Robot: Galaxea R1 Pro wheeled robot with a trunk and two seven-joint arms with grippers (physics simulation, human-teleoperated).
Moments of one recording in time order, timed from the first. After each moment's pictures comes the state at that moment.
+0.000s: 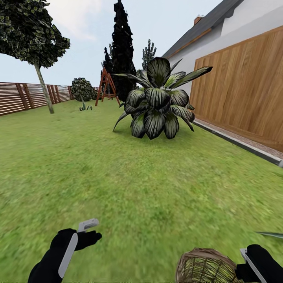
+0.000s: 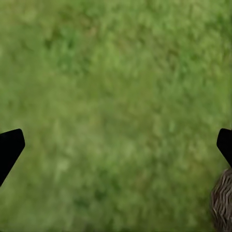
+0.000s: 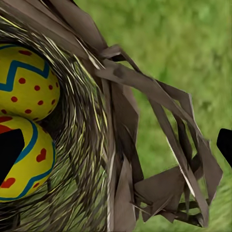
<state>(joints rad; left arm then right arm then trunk) -0.33 -0.01 0.13 -1.13 0.19 0.90 0.04 -0.40 -0.38 0.08 -0.67 -0.04 0.87 0.08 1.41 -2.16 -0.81</state>
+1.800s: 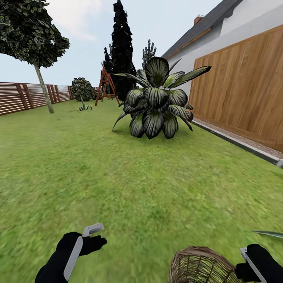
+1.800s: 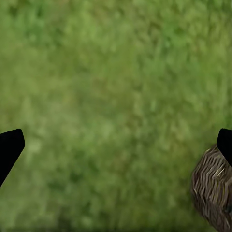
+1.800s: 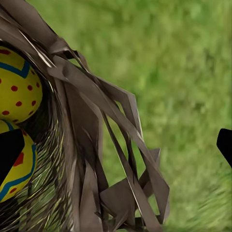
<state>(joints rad) -0.33 -0.04 0.12 -1.07 0.20 0.90 0.03 -0.40 -0.38 0.08 -0.68 -0.04 0.87 0.08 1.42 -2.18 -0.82</state>
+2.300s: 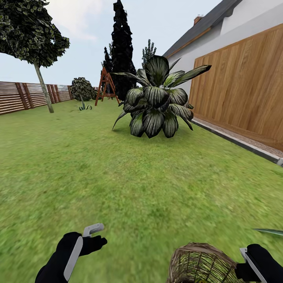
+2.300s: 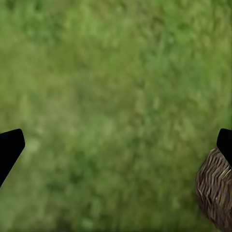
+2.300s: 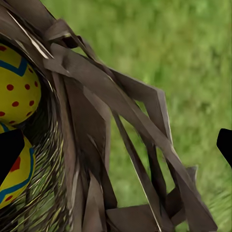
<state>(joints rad) -0.33 -0.04 0.12 -1.07 0.20 0.90 0.03 -0.40 -0.38 0.08 -0.68 -0.04 0.87 0.08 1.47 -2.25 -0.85</state>
